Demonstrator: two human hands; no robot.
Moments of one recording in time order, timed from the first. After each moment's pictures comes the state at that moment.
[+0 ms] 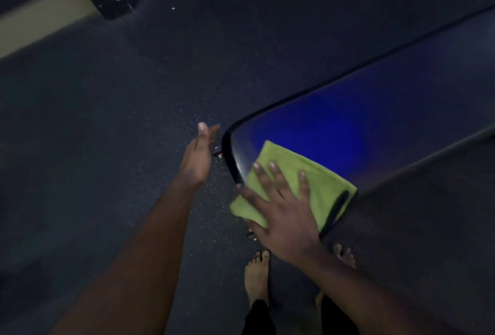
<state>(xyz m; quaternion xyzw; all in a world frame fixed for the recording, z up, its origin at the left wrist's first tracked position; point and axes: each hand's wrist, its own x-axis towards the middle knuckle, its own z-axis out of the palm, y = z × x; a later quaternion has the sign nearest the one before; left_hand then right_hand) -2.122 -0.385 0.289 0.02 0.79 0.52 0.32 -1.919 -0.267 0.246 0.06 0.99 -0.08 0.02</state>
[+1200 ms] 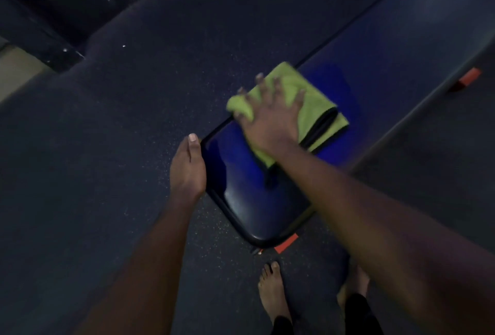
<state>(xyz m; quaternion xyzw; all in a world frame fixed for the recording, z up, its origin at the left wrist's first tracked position) -2.124 -0.341 0.268 0.12 0.89 0.39 0.19 -2.065 -0.147 0.259 0.32 0.94 -0.11 0.05</state>
